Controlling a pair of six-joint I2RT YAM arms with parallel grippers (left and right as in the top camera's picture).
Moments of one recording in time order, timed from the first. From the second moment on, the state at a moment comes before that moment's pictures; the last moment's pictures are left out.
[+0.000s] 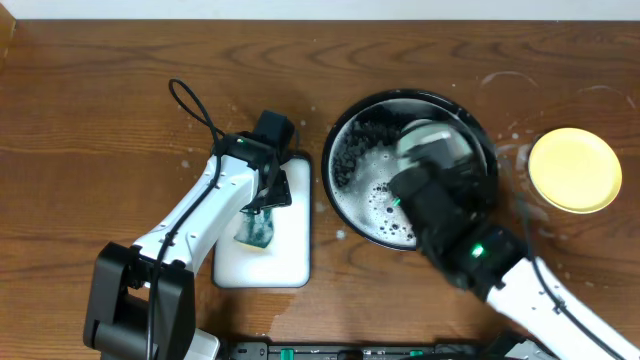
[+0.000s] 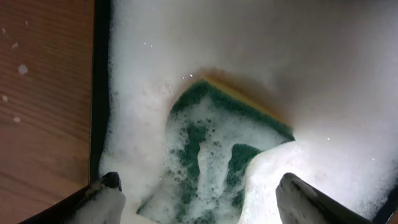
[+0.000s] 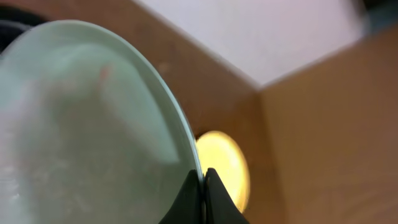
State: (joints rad) left arm -0.36 1.65 1.13 -0.99 -0.19 -0.56; right arm 0.70 1.17 0.91 -0.62 1.00 -0.02
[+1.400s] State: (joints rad) left arm -0.36 1.65 1.13 -0.99 -0.19 -0.56; right arm -0.68 1.41 0.94 -0.29 -0.68 0.36
